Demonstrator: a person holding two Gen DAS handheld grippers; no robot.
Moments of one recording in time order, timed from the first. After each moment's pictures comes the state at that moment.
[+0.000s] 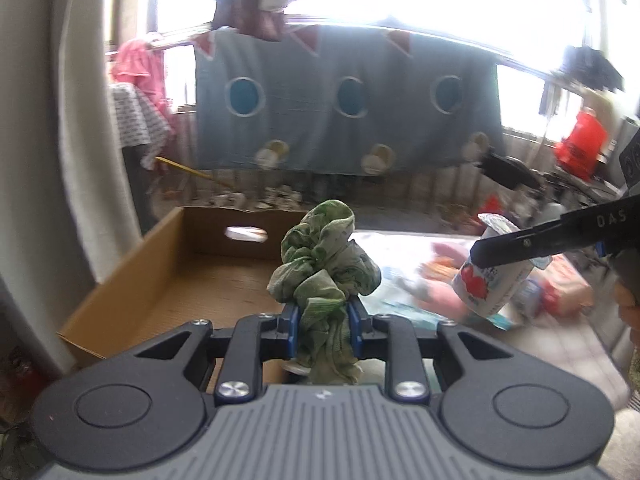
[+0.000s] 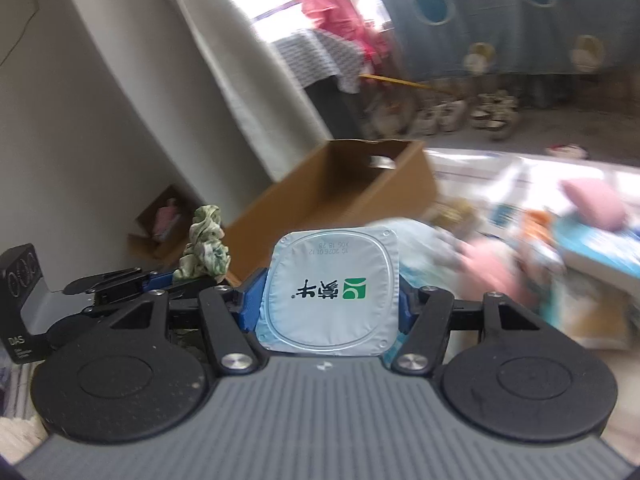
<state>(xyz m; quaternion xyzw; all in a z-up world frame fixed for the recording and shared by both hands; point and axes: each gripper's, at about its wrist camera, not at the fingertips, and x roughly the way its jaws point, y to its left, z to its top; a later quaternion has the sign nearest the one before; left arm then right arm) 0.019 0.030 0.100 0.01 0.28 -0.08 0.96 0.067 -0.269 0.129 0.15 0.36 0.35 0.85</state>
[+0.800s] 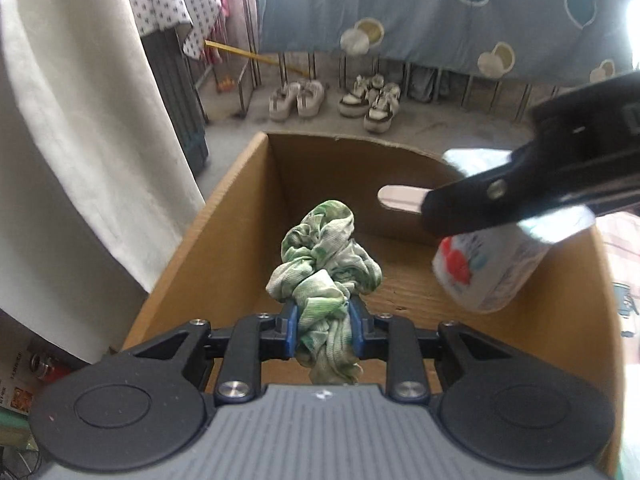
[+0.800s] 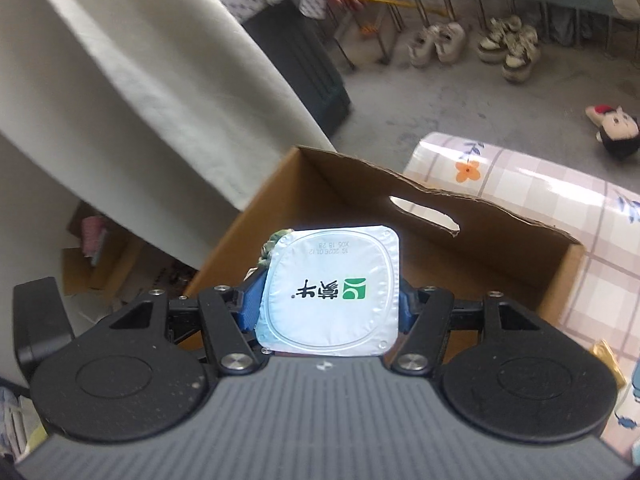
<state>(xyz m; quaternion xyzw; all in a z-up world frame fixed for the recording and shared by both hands) 0.351 0.151 -0.016 0.02 0.46 0.01 0.89 0.384 -0.002 0.059 0.12 0.51 0.27 0.81</state>
